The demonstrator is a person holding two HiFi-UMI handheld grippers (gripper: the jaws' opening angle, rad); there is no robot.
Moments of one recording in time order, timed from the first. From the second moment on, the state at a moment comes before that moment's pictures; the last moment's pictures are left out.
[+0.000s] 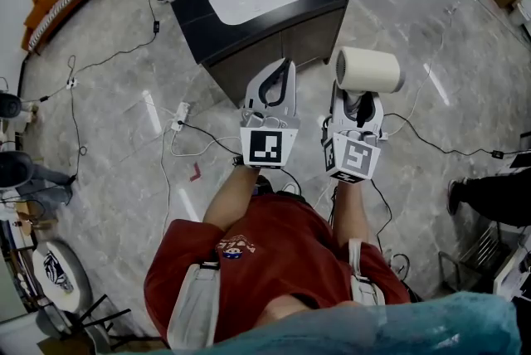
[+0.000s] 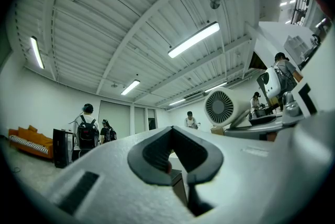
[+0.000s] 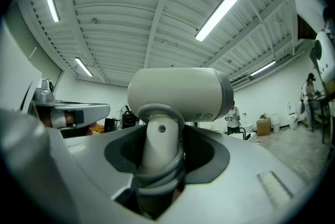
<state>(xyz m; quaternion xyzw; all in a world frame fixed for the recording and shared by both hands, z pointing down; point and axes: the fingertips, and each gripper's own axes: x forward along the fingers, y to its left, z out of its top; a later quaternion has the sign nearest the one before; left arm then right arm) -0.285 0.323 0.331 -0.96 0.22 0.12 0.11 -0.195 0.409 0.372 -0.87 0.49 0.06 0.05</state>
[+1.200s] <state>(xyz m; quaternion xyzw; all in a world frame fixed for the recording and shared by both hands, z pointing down) -0.178 0.148 0.338 -0.97 0.20 0.13 0.08 -0.092 0.240 0.374 -0.88 0.48 0.06 0.03</state>
